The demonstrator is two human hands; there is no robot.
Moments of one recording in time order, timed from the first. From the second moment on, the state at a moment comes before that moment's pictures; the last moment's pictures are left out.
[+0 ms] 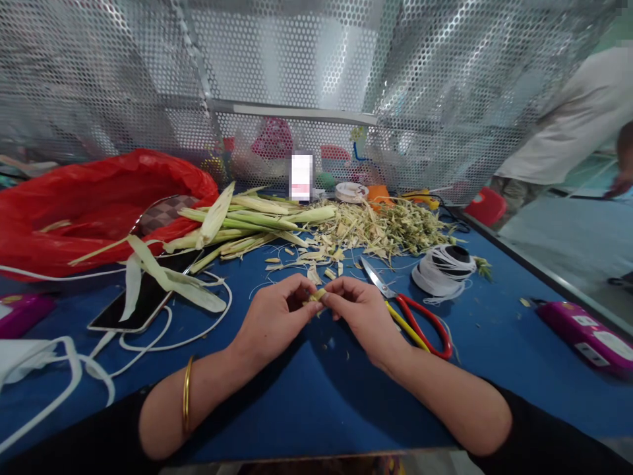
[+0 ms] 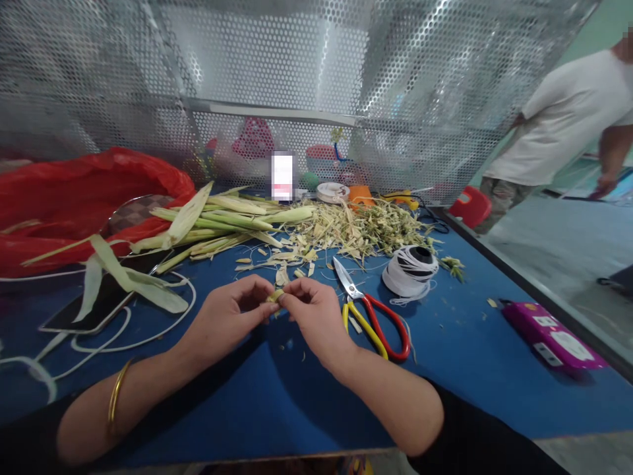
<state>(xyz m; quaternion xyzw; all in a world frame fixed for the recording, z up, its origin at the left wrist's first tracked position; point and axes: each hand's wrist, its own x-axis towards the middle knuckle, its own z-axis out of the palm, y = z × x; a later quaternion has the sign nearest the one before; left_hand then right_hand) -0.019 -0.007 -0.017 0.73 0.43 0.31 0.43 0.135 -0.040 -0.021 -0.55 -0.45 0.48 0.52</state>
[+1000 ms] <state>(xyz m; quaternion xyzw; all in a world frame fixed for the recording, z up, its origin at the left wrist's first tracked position) -0.019 -0.004 -0.005 0.49 0.45 0.34 0.66 0.141 -0.040 -0.022 -0.55 -0.60 0.28 0.51</state>
